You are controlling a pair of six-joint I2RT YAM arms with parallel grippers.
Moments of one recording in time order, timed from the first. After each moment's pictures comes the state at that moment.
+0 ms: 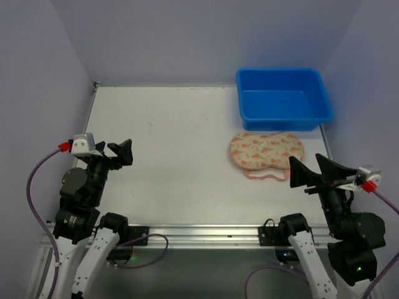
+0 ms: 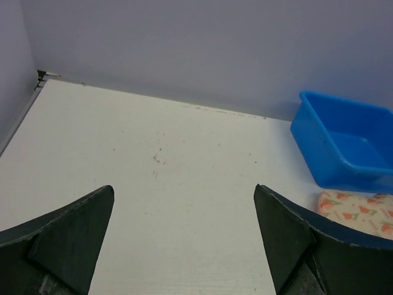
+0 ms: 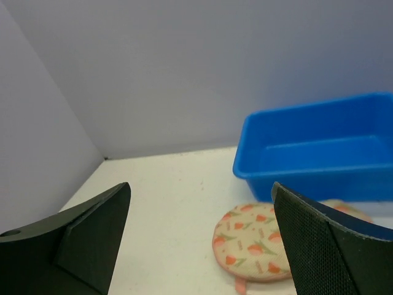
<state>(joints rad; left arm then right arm) -0.26 0.32 0.75 -0.41 -0.20 -0.28 0.21 0.09 0.93 -0.54 0.03 0.32</state>
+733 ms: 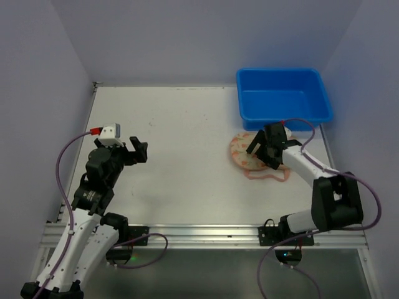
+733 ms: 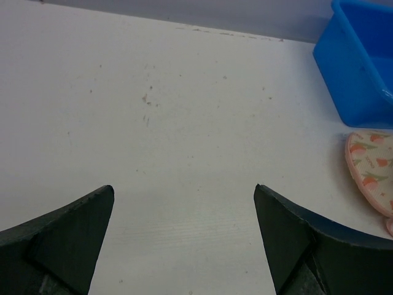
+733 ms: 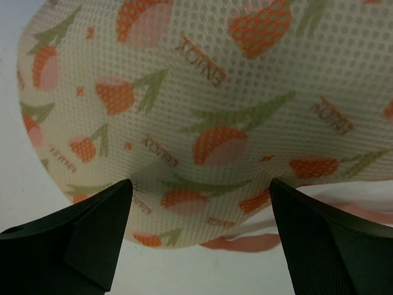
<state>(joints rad) -0.26 0.56 0.63 -0.32 -0.10 -0.27 0.21 1.37 0.81 -0.45 0.12 0.78</state>
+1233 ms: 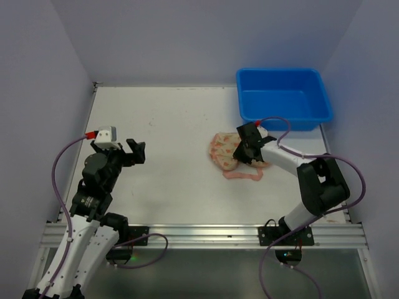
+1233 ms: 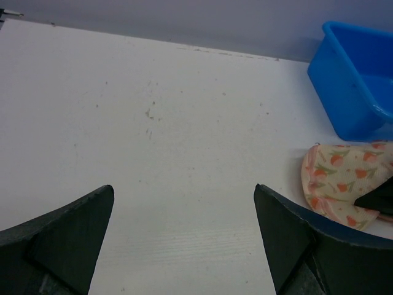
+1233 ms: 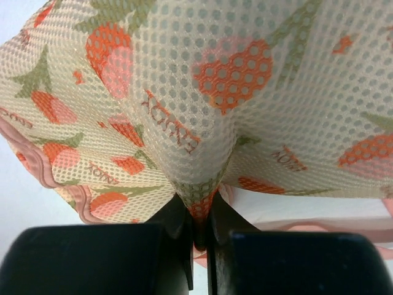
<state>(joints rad) -0.26 0.49 0.61 -0.29 -0.12 -0.27 0.42 1.60 0.92 -0.38 0.16 0.95</state>
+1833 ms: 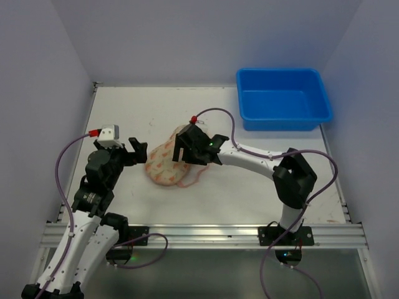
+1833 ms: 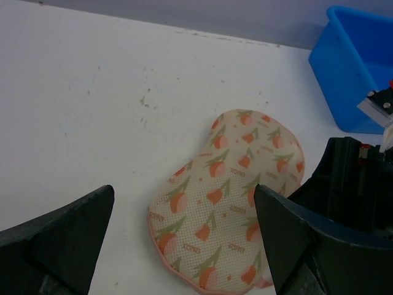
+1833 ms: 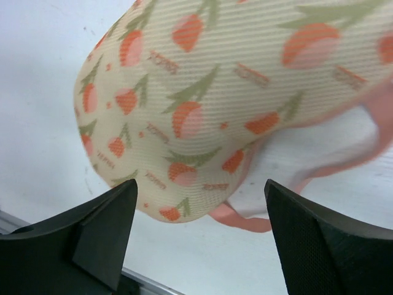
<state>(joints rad) -0.26 0.53 0.61 -0.29 -0.11 -0.28 0.94 1.84 1.40 -0.46 0.18 0.97</state>
